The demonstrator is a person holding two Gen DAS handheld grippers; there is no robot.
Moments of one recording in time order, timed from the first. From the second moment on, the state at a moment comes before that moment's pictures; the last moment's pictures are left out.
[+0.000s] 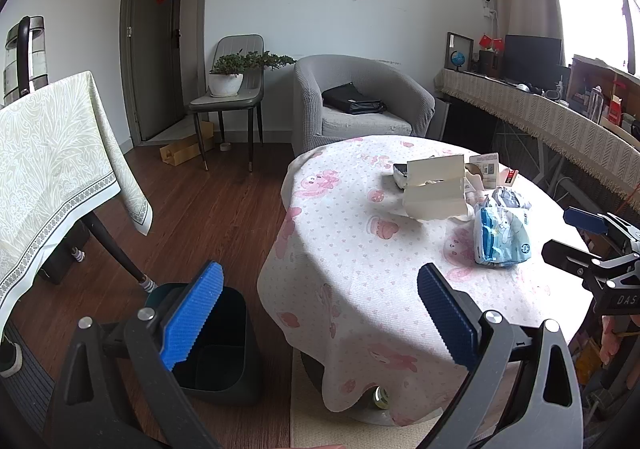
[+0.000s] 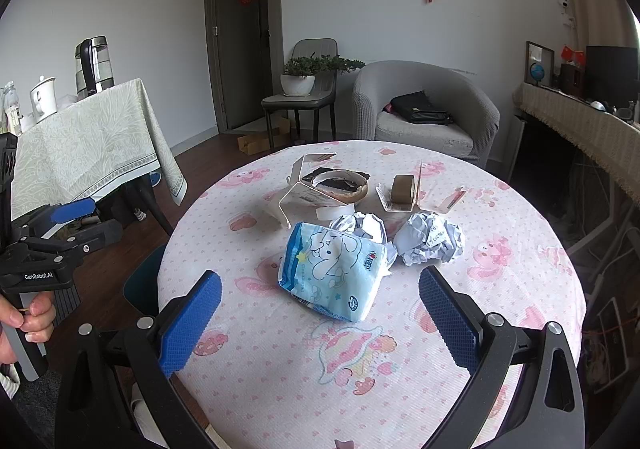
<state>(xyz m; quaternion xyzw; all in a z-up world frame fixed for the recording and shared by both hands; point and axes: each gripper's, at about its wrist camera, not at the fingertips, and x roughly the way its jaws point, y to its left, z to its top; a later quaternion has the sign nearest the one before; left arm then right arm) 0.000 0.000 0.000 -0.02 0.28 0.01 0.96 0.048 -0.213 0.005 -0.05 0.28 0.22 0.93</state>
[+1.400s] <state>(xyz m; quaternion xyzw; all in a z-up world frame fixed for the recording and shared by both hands) 0.003 0.006 0.001 -0.03 0.28 0.01 0.96 0.049 -0.214 0.002 -0.05 0.28 0.22 0.93</state>
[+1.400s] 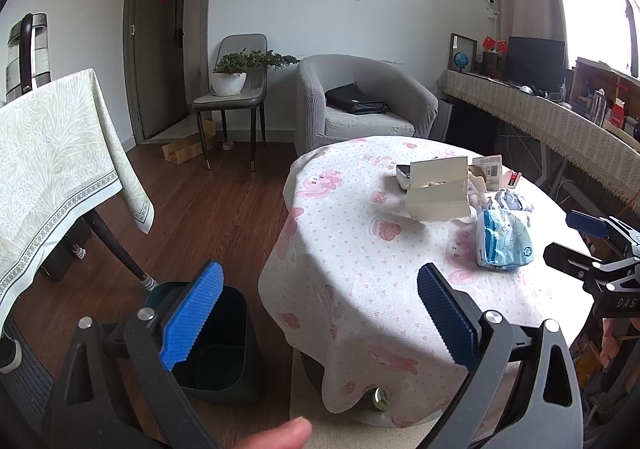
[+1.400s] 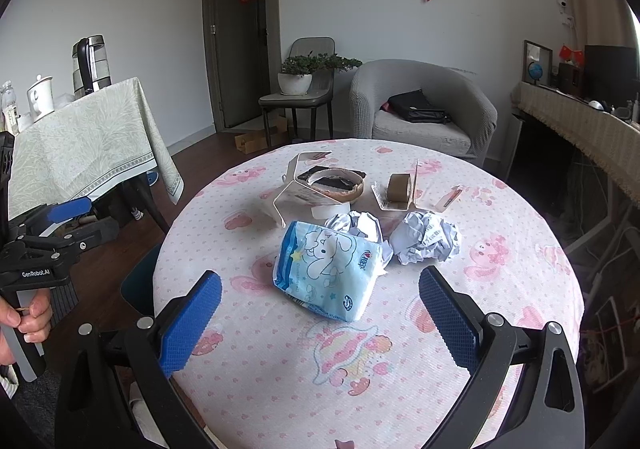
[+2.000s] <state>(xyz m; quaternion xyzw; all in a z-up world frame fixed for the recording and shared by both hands) 0.029 -0.074 -0.009 -0.02 0.29 -0.08 0.95 0.057 -0.291 0.008 -0.02 0.29 0.15 0.94</state>
